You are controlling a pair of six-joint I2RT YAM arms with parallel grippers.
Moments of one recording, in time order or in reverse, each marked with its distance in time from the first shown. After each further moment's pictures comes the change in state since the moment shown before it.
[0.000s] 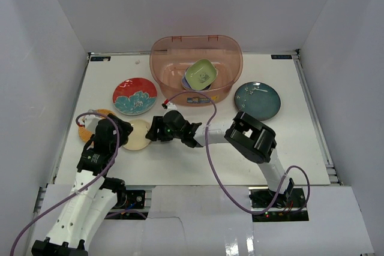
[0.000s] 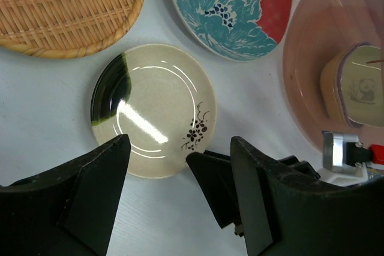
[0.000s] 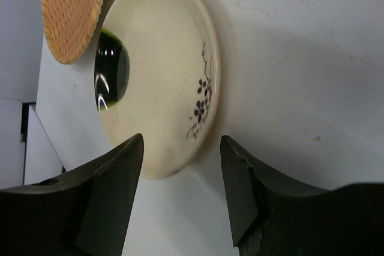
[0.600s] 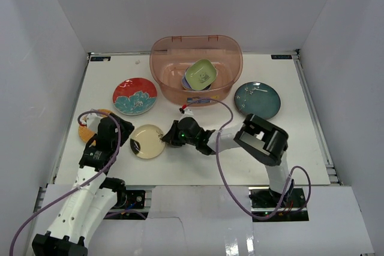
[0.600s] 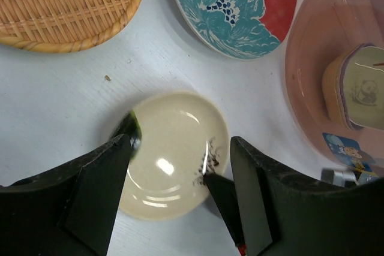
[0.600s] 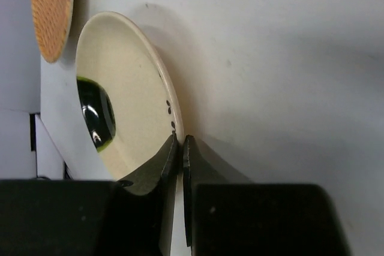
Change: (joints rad) left arm -0.003 0.027 -0.008 0.022 0.010 -0.027; right arm -0.022 -0.037 -0.193 0.180 0.053 0.168
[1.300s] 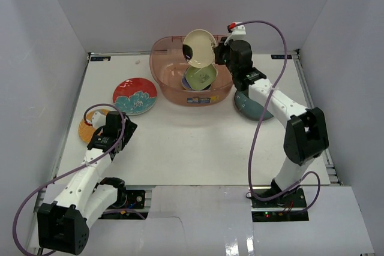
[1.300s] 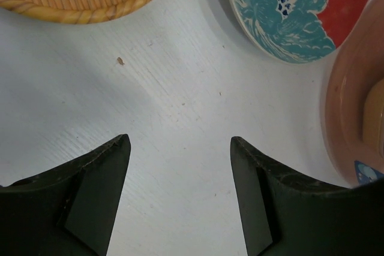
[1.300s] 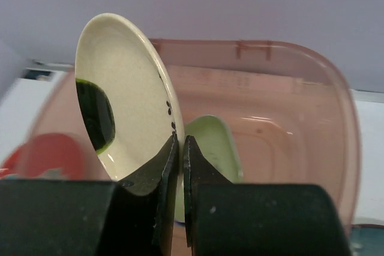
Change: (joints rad) left arm 0.024 0.251 0.004 0.056 0.041 -0.136; right arm -0.554 -0.386 0.351 -0.337 0.104 -0.752
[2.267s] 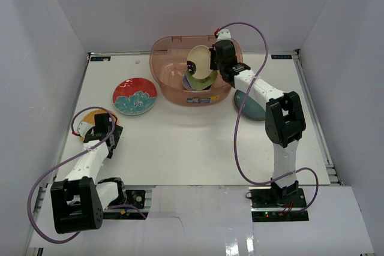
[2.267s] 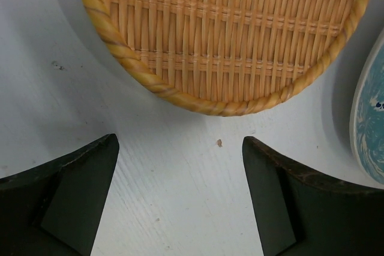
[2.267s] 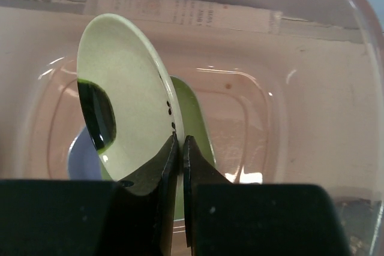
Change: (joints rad) left arm 0.303 0.195 -0.063 0.079 -0.009 0.028; right arm -0.011 0.344 0.296 -0.275 0.092 -0.073
